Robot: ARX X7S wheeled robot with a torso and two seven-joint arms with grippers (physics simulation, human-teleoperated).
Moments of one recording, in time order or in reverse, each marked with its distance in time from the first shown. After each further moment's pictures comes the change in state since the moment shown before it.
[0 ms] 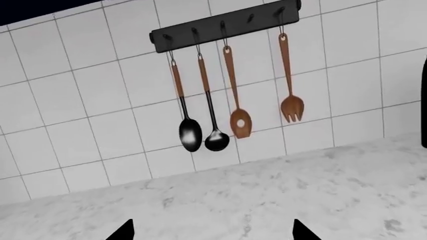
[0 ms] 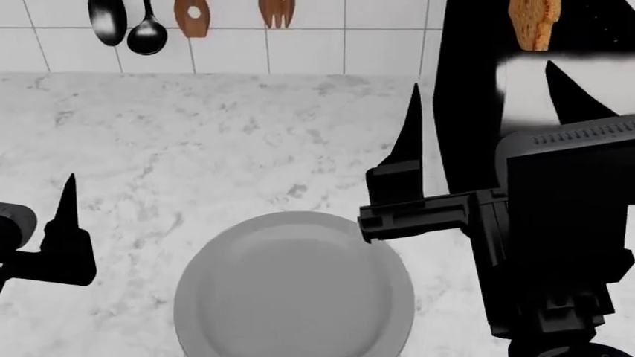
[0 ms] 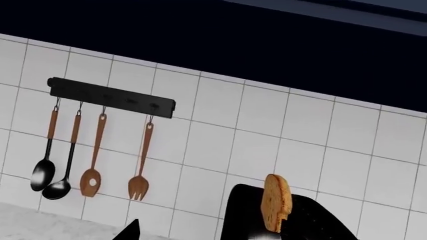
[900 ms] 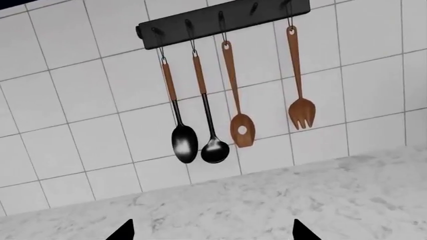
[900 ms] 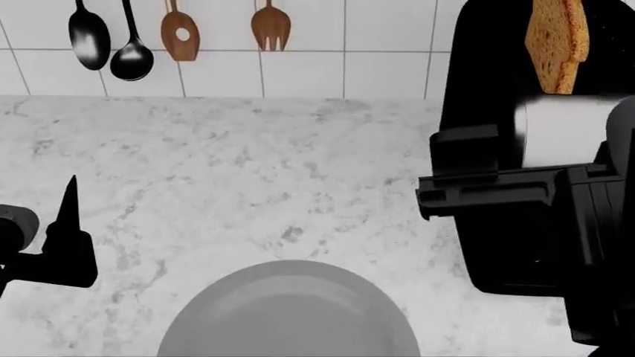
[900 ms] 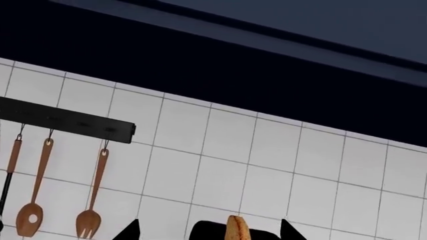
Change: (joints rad) left arm 0.004 -0.009 0.008 -0.007 -0.009 0.012 -0.009; right arm 0.174 0.038 0.227 -0.168 0.224 0.325 0.087
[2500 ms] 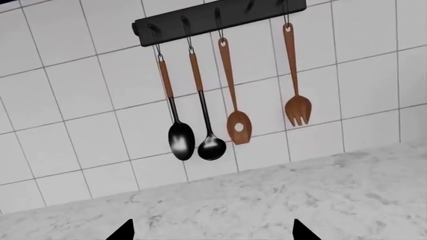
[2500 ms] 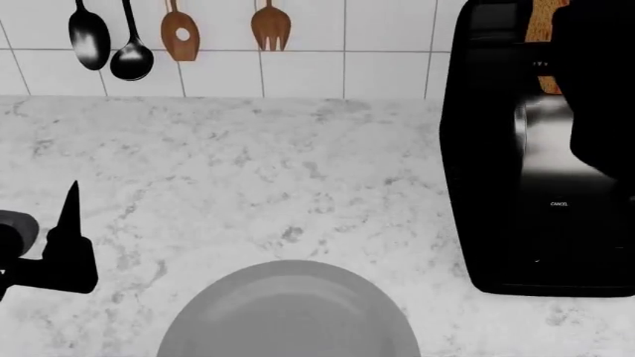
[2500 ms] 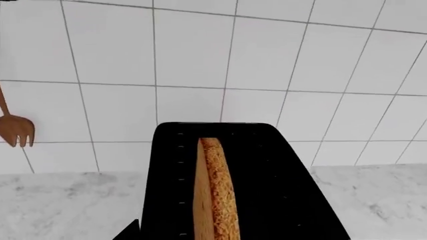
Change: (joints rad) left arm 0.013 -0.018 0.001 0.006 -0.030 0.005 -0.009; right arm 0.604 0.057 -0.528 1.199 0.211 -0.087 0.200
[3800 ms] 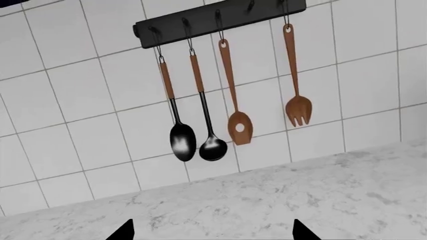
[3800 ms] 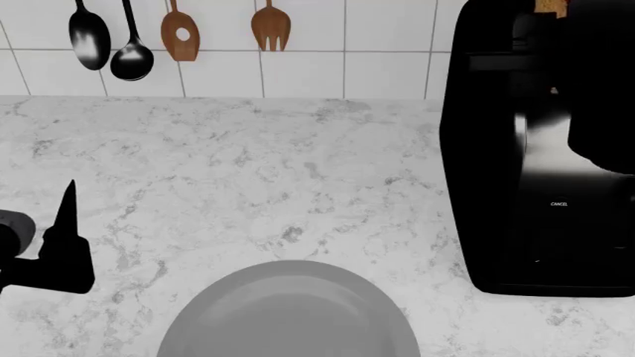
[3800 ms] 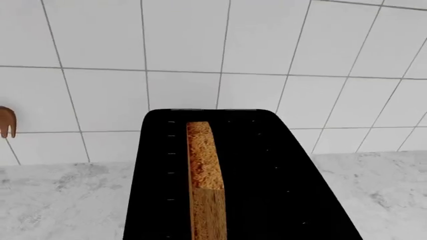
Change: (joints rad) left arm -0.005 -0.018 0.001 0.016 -0.021 -0.017 -0.014; right arm 0.025 -0.001 -0.084 0.136 -0.027 -0.081 -0.056
